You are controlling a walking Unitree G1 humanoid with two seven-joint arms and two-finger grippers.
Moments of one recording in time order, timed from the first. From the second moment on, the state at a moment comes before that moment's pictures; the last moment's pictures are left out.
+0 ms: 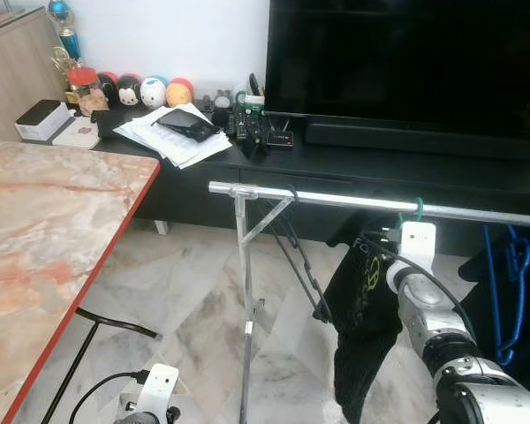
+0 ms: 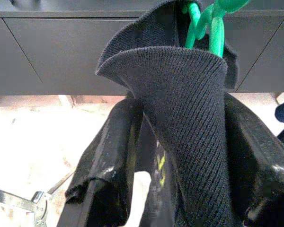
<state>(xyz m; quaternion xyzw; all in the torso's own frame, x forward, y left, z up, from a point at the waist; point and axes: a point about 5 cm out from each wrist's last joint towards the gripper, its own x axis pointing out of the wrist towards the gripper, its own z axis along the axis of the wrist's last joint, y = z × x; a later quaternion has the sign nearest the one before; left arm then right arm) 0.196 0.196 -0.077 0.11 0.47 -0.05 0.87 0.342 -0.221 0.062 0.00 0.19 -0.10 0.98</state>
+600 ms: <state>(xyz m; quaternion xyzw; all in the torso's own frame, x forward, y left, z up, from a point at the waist) 0.196 0.196 -0.077 0.11 0.47 -0.05 0.87 0.341 -0.221 0.058 0.01 0.19 -0.10 0.98</state>
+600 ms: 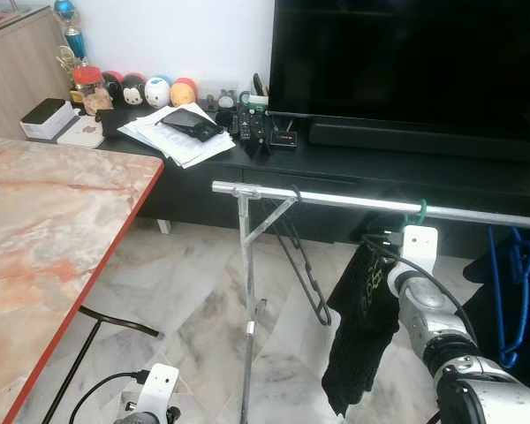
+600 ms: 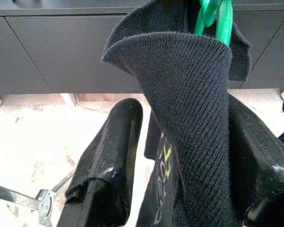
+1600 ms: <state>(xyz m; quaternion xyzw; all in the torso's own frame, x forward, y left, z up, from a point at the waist) 0.196 0.195 -0.077 0.10 0.47 -0.06 0.87 0.343 -0.217 0.060 0.01 0.19 -0.10 0.98</state>
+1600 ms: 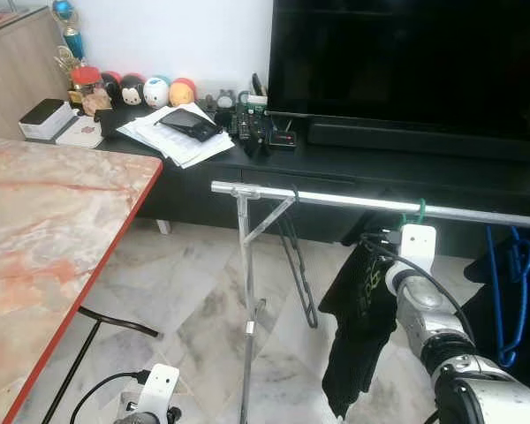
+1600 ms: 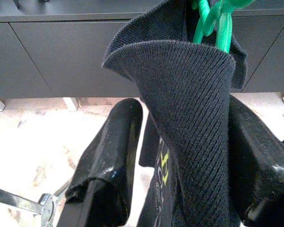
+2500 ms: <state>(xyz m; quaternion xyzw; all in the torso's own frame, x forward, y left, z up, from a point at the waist) 0.196 0.195 -0.077 0.10 0.47 -0.06 0.87 0.350 -0.213 0.066 0.02 0.22 -0.09 0.97</state>
